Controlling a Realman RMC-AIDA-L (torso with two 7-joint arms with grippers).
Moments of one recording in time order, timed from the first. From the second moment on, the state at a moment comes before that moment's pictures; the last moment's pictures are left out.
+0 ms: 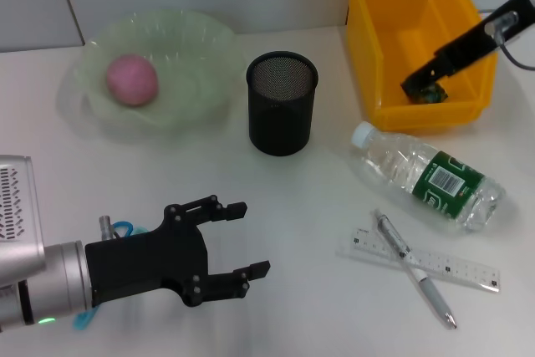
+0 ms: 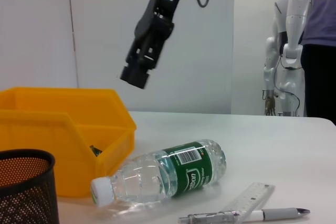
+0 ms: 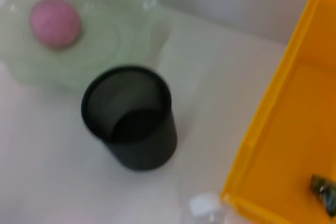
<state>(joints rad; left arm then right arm) -0.37 -2.07 1.39 0.57 1.42 1.39 -0.91 0.83 2.06 -0.94 -1.43 -2.79 -1.79 2.65</state>
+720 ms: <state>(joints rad) -0.37 -2.07 1.39 0.57 1.42 1.39 -0.91 0.87 2.06 -1.03 -1.20 -2.92 -1.79 2.65</state>
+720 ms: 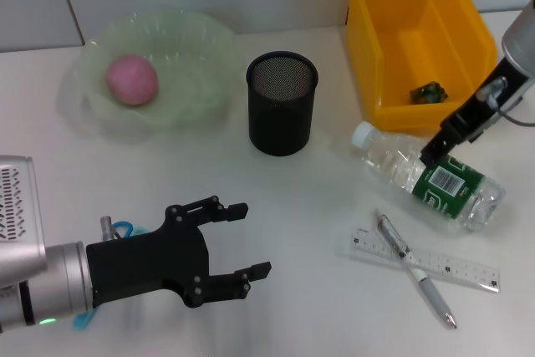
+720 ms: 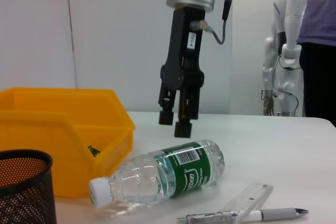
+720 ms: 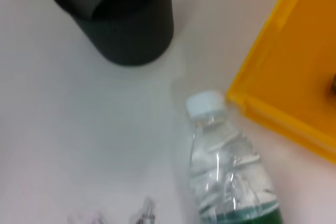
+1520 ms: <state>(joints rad) -0.37 -2.07 1.39 0.57 1.42 1.39 -0.91 0.85 2.05 -1.17 -1.11 -2.92 -1.71 2.61</state>
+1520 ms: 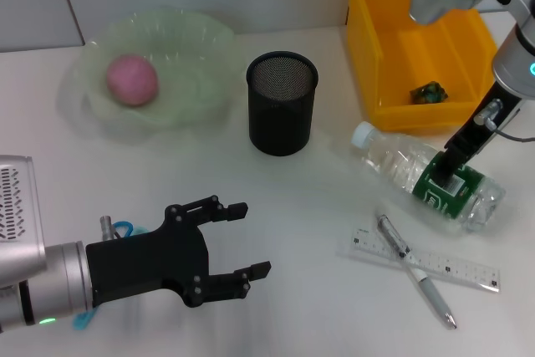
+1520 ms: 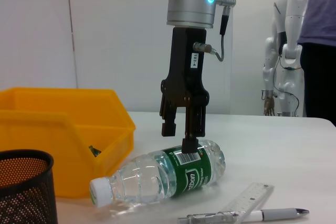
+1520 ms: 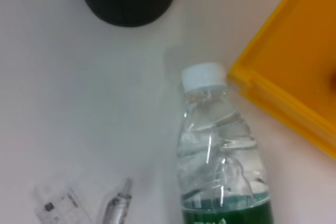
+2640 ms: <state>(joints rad) -0.38 -2.07 1.40 0.57 1.42 1.39 -0.91 0.85 2.06 -1.20 -0.95 -2.92 -1.55 2.63</state>
